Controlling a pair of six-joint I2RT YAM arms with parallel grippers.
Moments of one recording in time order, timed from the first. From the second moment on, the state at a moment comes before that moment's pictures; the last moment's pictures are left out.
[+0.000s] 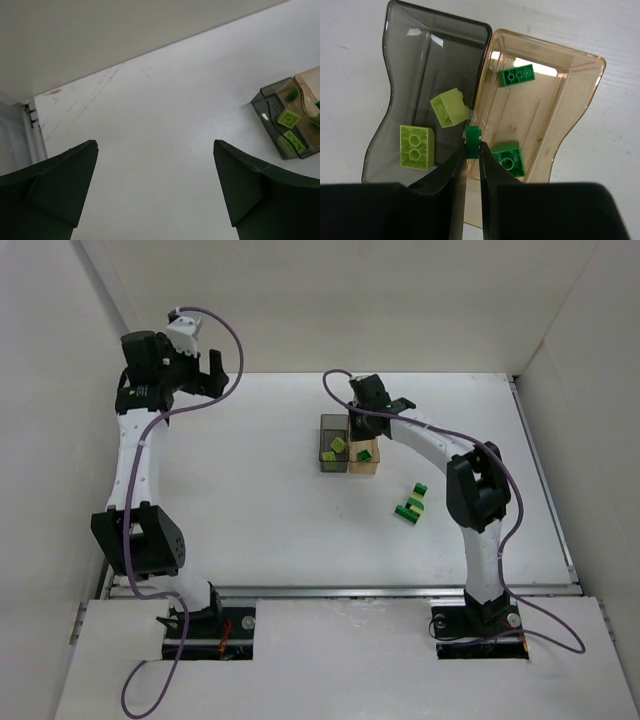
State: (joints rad) left arm 0.13 1.60 1.66 -0.44 0.47 0.22; right arm 0.50 2.11 1.78 -0.52 0.08 0.27
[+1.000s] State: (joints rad) left arm -0.04 1.66 1.64 -0.17 -0.18 0.48; right arm 0.35 1.64 1.48 -0.65 0.18 0.42
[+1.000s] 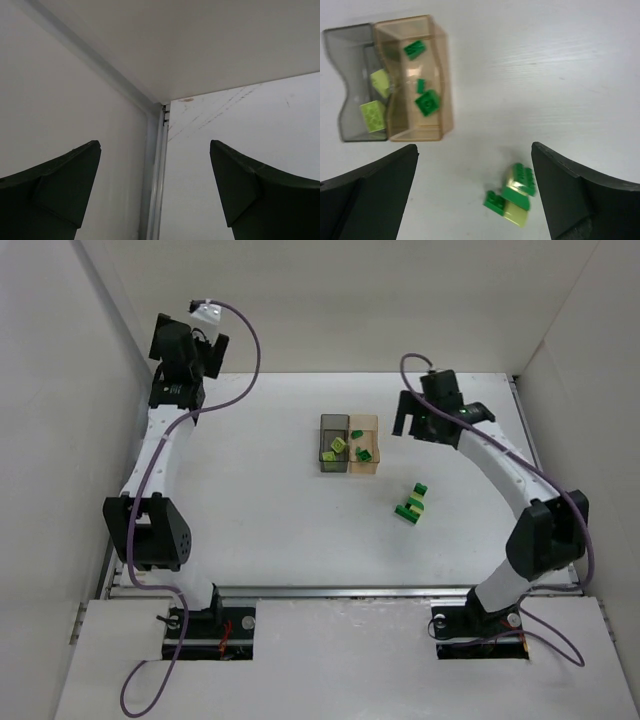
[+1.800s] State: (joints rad) left arm -0.21 1.72 1.58 -0.42 -0.12 0.27; right arm 0.25 1.73 1.12 -0.61 0.09 0.62
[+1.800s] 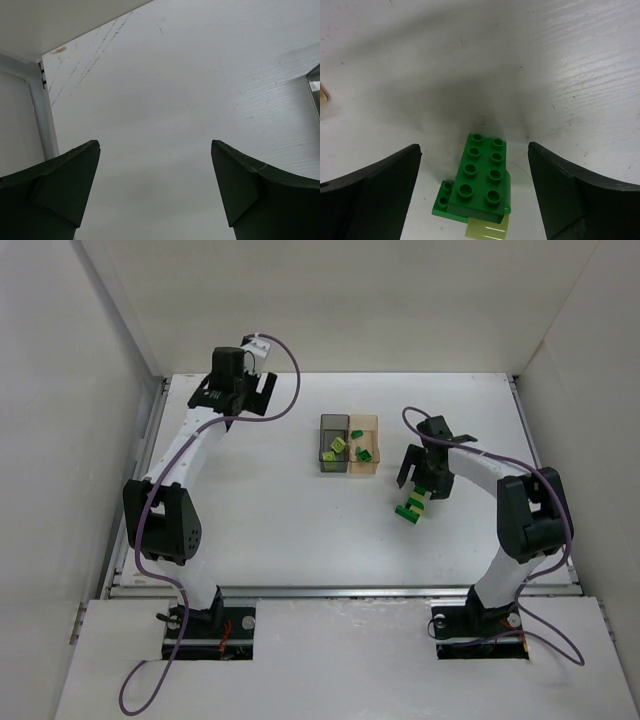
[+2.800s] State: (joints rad) left arm -0.30 1.72 1.57 -0.50 -0.01 0.28; right arm 0.25 1.69 1.12 -0.55 -0.04 0.58
